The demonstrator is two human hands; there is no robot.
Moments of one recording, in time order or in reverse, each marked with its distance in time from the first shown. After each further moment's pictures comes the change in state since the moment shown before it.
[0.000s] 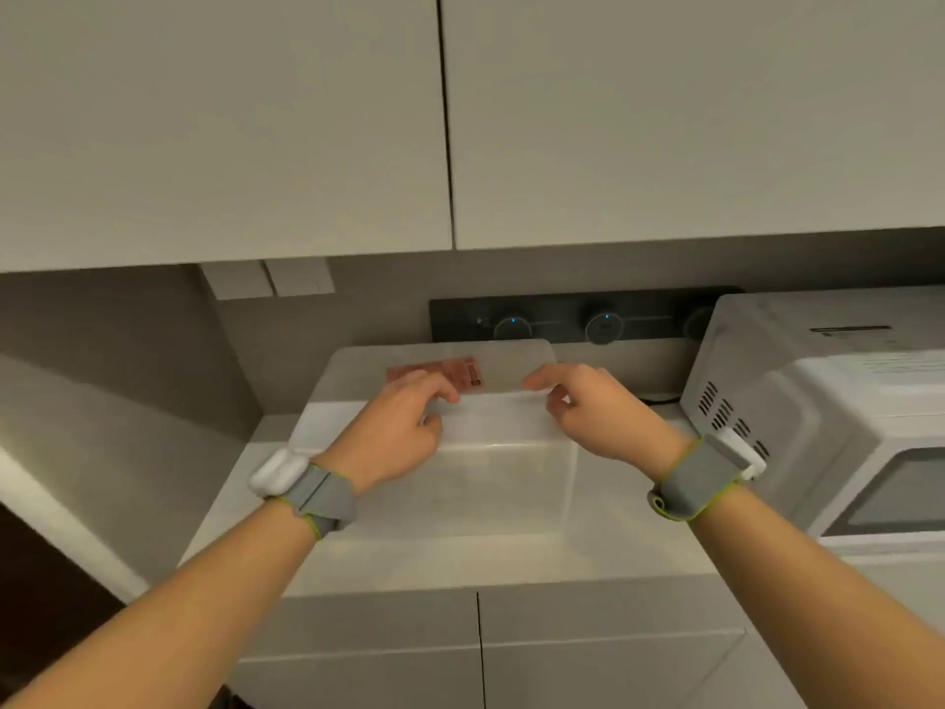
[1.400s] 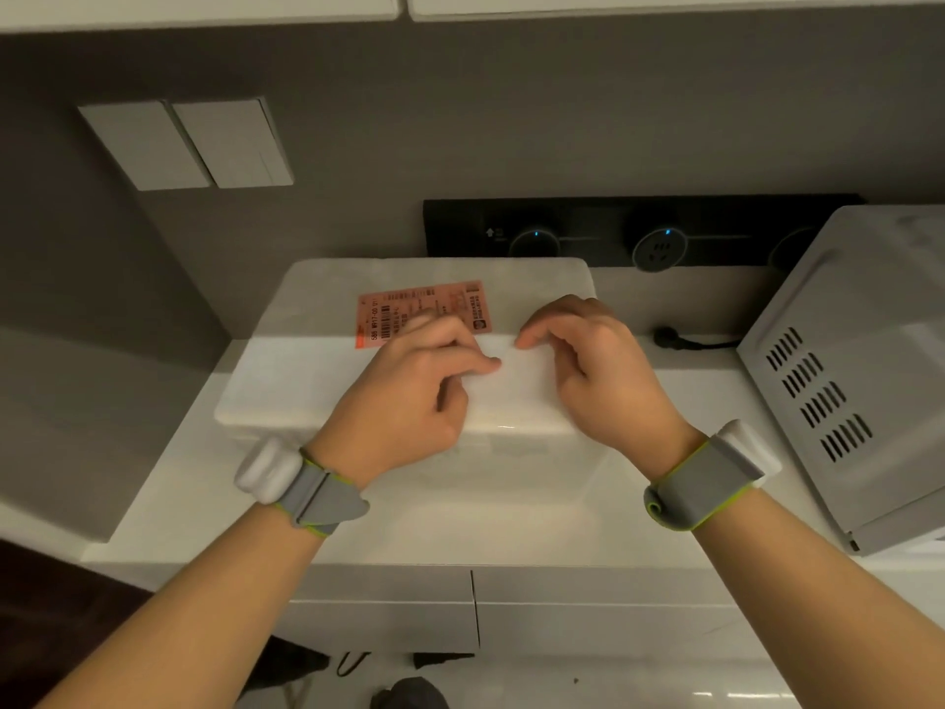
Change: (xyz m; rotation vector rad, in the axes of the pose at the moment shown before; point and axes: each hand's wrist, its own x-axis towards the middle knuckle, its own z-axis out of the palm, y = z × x) left_hand 0.026 -0.013 0.051 0.050 0.174 0.220; right_hand 0.045 0.040 0.061 0.086 0.257 -0.267
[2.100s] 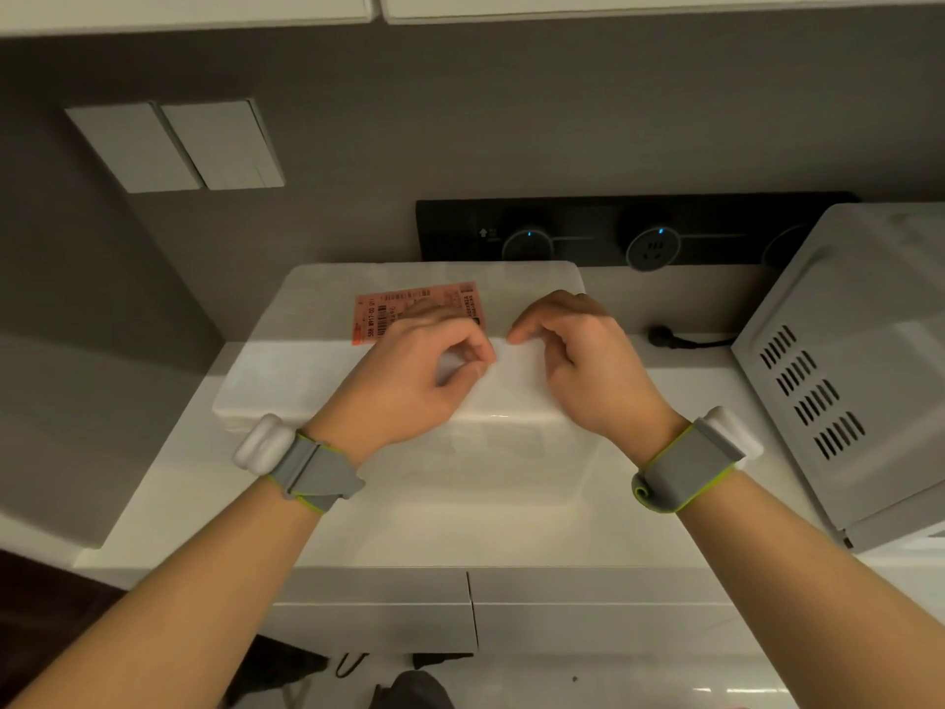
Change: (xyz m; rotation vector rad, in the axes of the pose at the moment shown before) left_hand 0.019 -0.006 0.001 -0.129 -0.059 -0.107; right_hand 0.009 0.005 0.003 -0.010 -0.022 0.056
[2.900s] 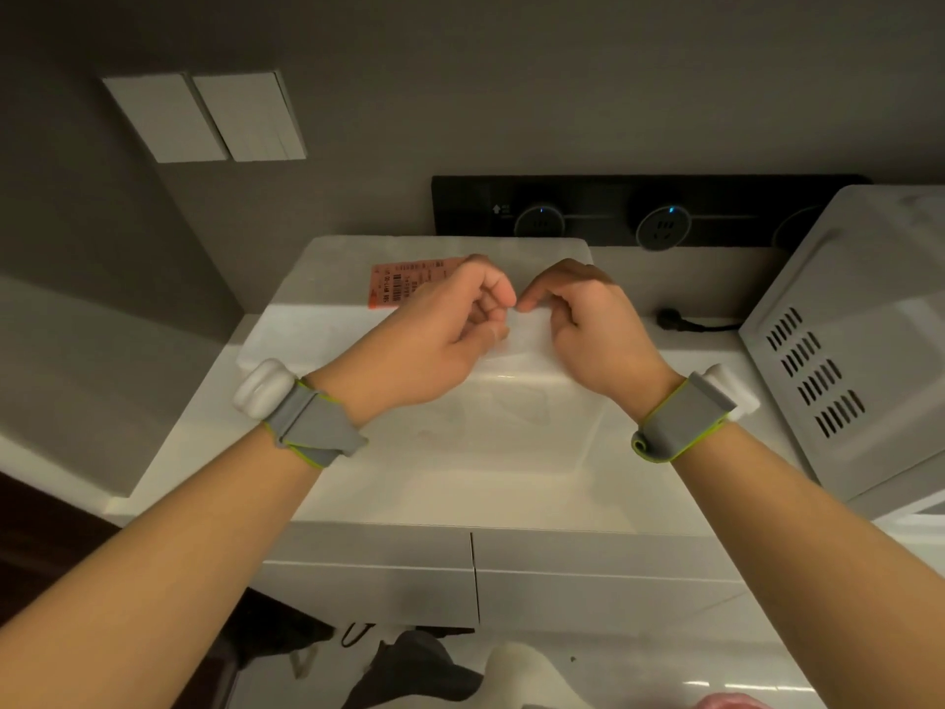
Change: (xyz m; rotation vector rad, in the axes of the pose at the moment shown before) left_hand -0.008 0.031 -0.011 -0.223 -0.120 -0.080; right_hand 0.003 -0.003 -0.003 -0.041 -0.020 0.017
